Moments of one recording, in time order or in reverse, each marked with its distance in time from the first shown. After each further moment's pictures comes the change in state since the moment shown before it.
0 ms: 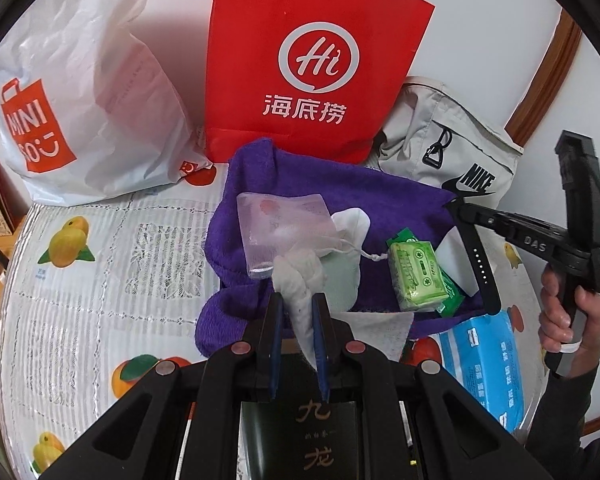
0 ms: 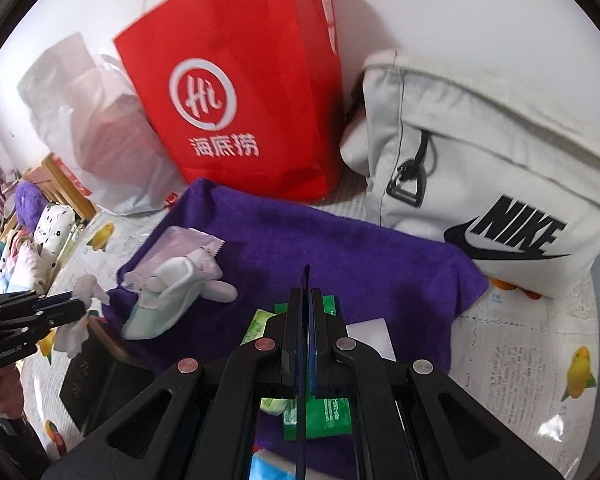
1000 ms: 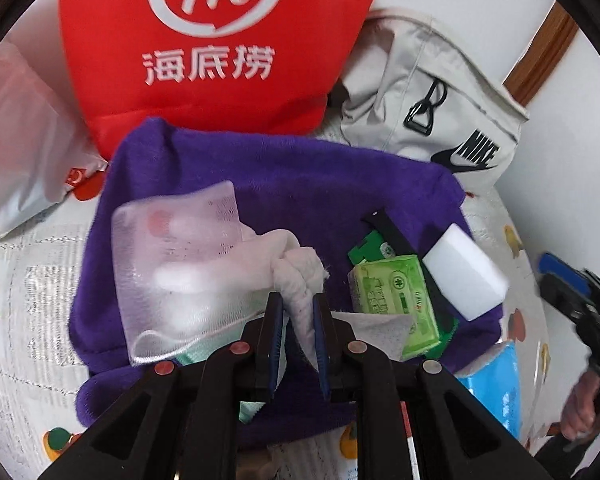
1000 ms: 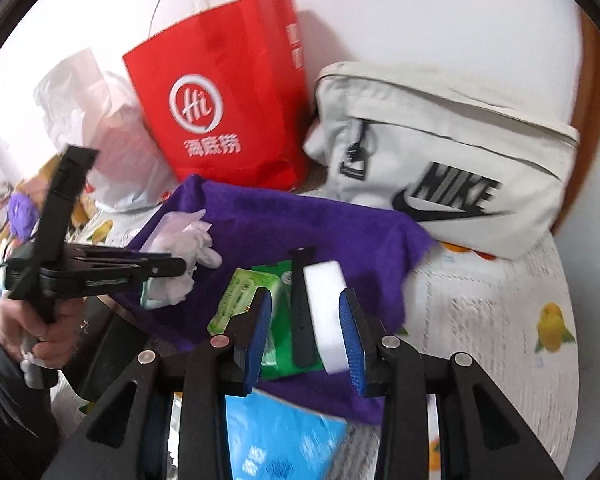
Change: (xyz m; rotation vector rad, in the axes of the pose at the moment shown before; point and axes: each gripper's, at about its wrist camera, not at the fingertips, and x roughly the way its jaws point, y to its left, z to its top) left arm 0.099 -0.060 0.039 0.072 0.160 -0.069; right arm -0.062 -0.016 -0.055 0.046 -0.089 -0.056
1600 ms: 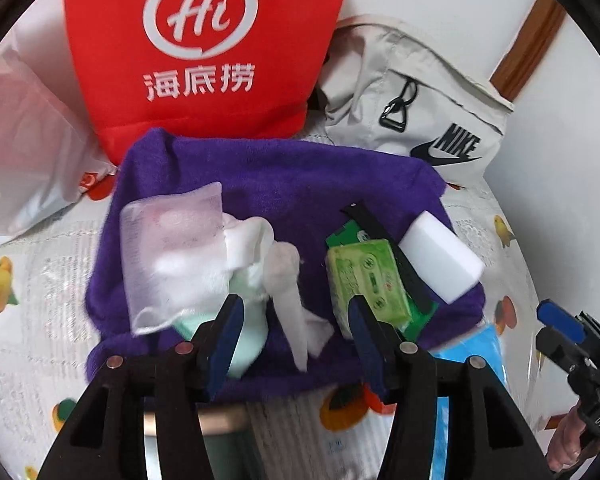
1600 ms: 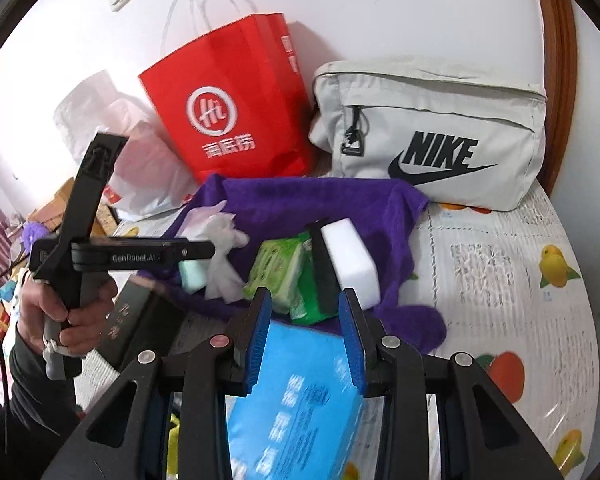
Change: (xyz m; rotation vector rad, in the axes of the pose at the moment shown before) left arm -0.042 -0.018 -0.016 0.024 -0.023 0.029; right arm -0.044 0.008 -0.041 0.087 -0.021 0.063
